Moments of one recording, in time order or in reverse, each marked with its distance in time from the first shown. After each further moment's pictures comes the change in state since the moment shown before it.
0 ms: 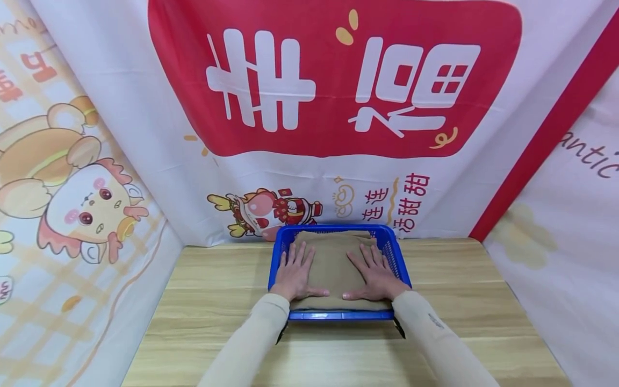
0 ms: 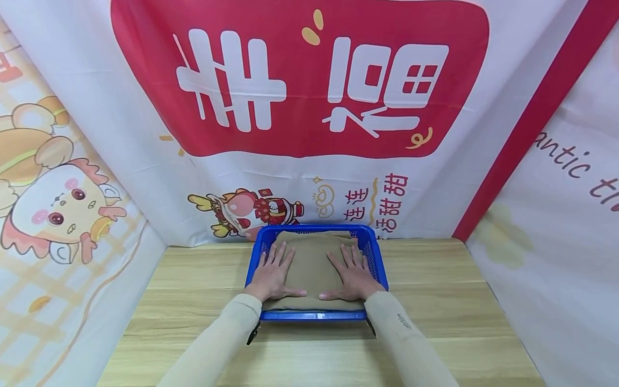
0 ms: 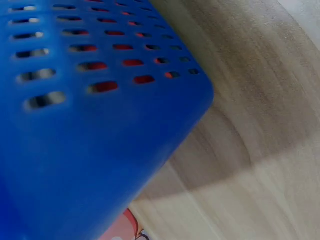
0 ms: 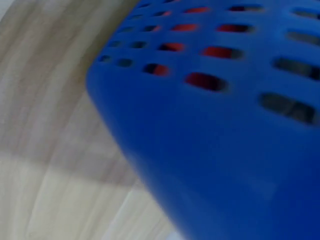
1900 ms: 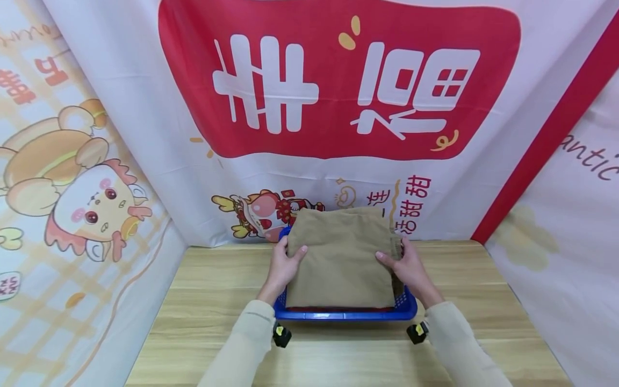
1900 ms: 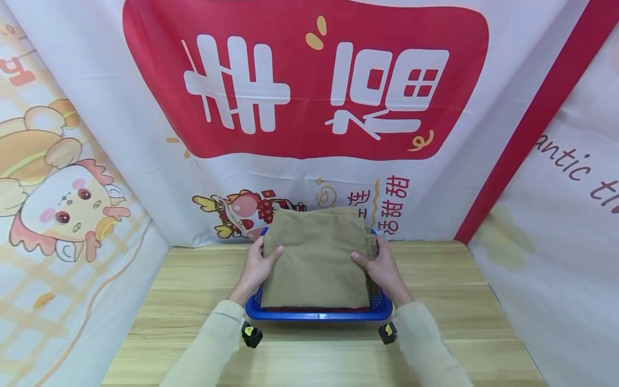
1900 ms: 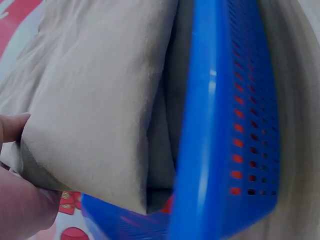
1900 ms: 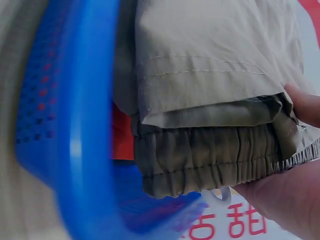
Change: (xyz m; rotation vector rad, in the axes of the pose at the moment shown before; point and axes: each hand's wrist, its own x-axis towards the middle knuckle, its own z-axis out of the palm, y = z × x) left_hand -0.024 -0.007 -0.061 -1.346 0.478 -0.172; right_hand -0.040 0.008 -0.064 1.034 0.387 0.203
